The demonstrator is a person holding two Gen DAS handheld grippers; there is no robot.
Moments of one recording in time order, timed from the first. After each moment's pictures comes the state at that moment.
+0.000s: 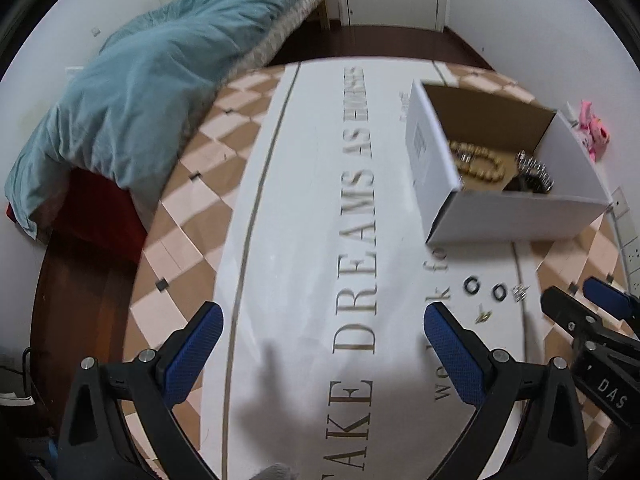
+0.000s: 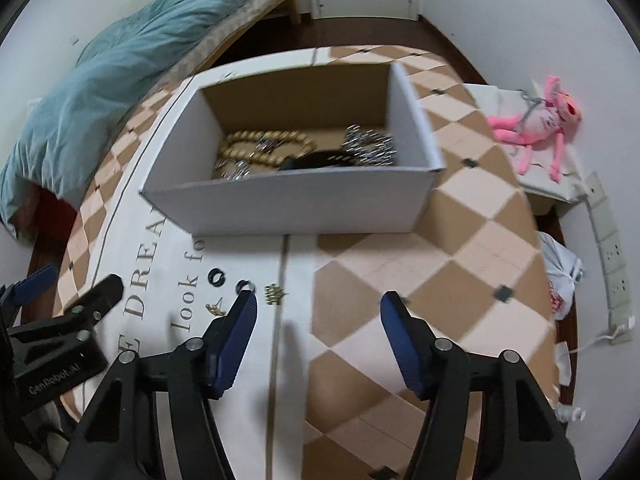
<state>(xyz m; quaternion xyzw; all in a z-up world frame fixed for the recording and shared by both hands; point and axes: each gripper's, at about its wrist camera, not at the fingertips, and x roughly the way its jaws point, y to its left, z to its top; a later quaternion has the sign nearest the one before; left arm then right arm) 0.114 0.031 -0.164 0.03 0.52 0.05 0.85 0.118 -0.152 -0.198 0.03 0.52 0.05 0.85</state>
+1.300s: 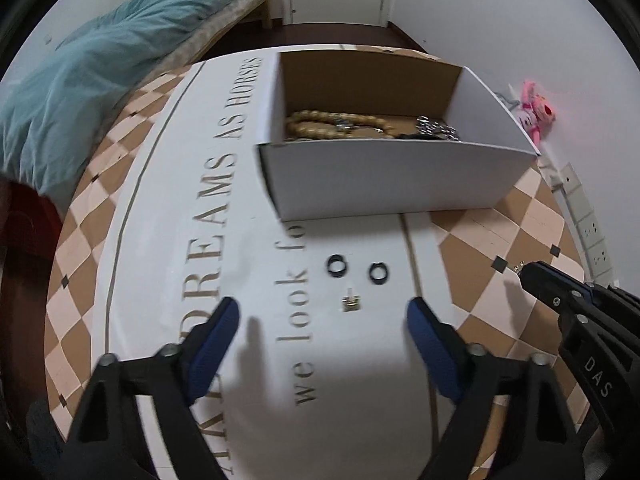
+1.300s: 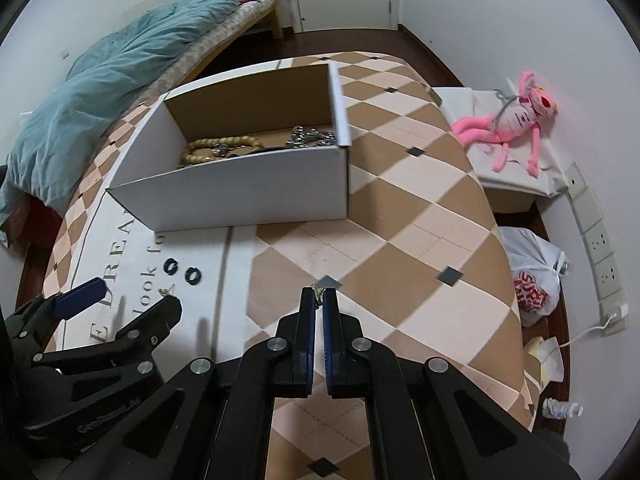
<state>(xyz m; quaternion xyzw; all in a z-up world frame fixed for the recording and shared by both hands) 0.107 -0.043 -0.181 0.01 0.52 -0.05 0.85 0.097 -0.201 -0.196 0.04 0.50 0.02 0.86</state>
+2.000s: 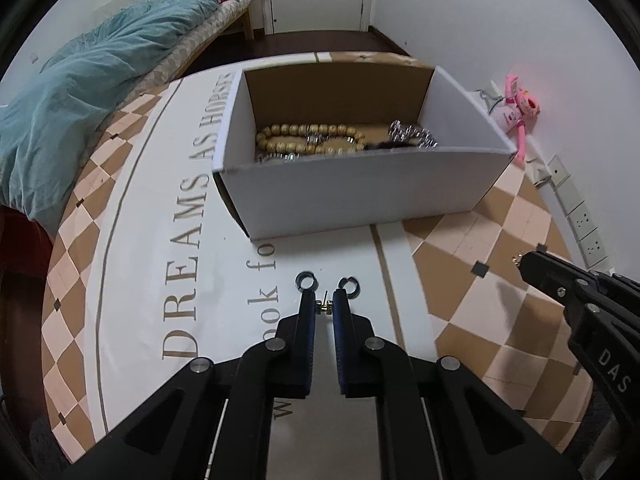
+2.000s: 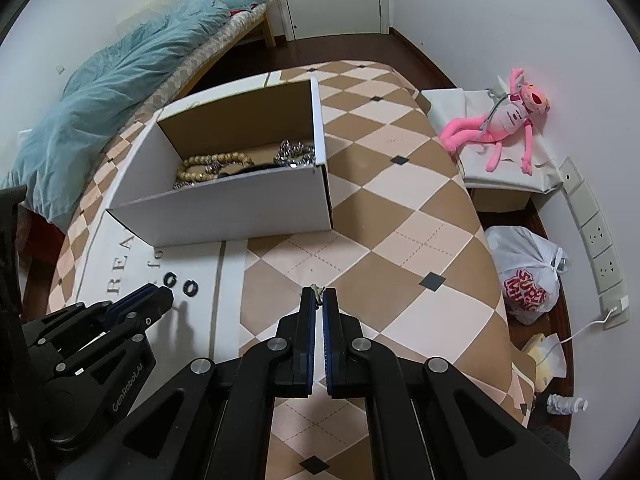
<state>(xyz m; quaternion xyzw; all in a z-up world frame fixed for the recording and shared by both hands) 0.108 -0.056 -0.172 0.02 0.50 -0.08 0.86 0.096 -0.211 -0.185 0.05 0.49 0.01 0.87</state>
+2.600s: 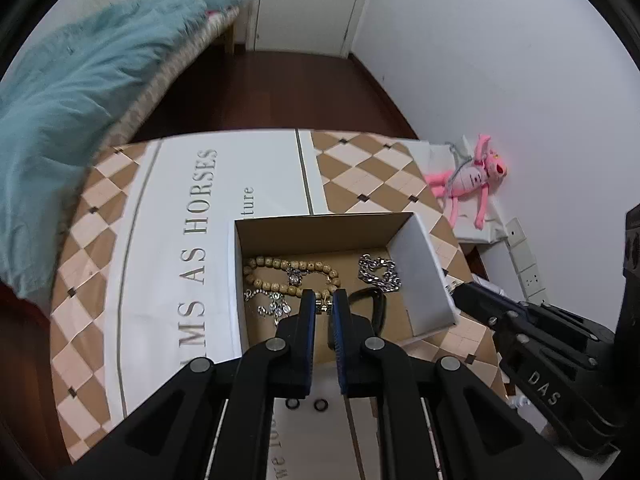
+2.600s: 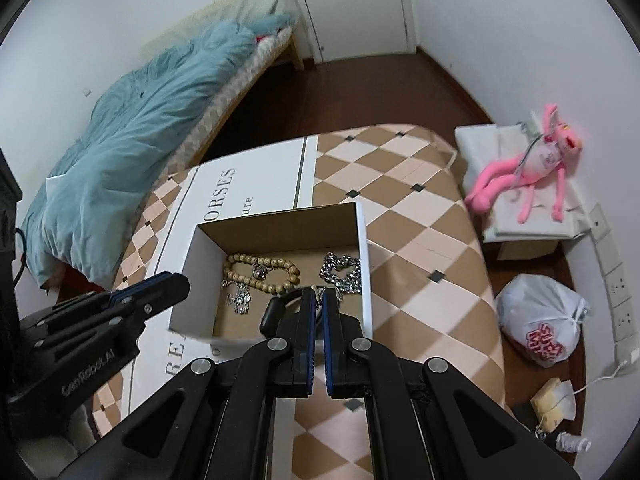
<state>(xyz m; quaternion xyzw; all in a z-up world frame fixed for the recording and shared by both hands) 0.201 -0.039 -0.091 -0.05 0.50 -0.14 0.85 0.183 -0.206 -0.118 0.08 0.48 0.07 0.87</state>
